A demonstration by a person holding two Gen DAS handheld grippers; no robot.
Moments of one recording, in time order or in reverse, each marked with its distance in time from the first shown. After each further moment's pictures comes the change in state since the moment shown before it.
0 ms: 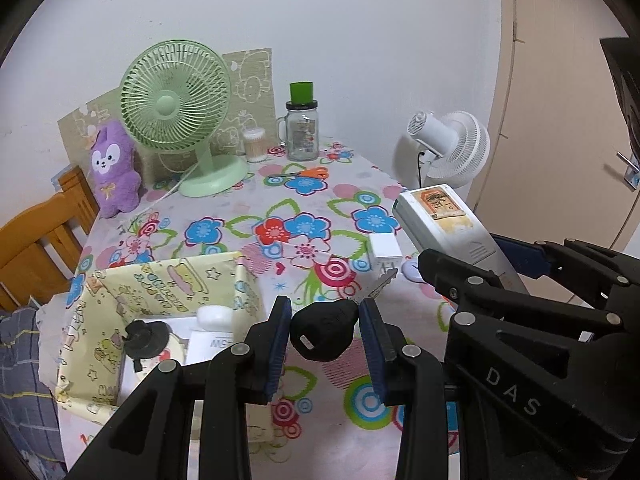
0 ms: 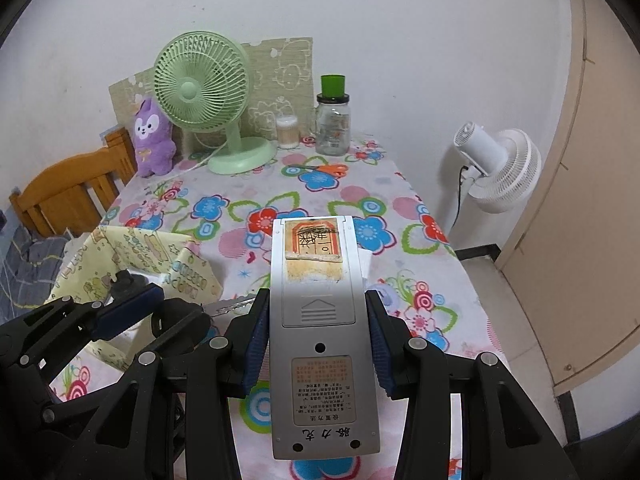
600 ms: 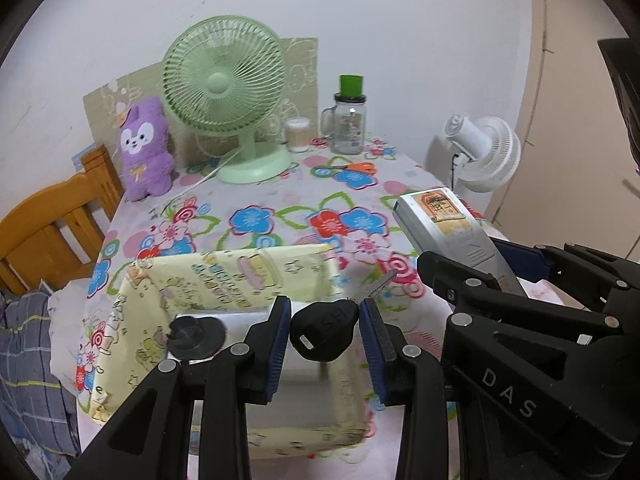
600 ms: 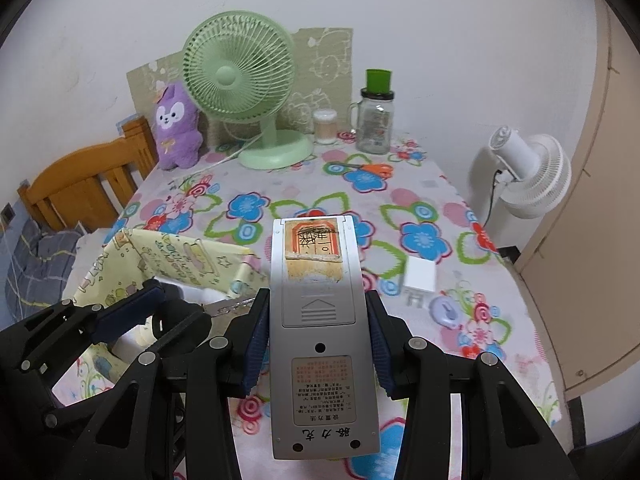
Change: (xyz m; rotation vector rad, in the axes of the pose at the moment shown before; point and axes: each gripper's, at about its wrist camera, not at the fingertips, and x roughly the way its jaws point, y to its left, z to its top) left arm 0.009 0.071 -0.003 -0.058 0.028 0.046; right arm 0.030 0.066 0.019 -0.026 0.036 0.045
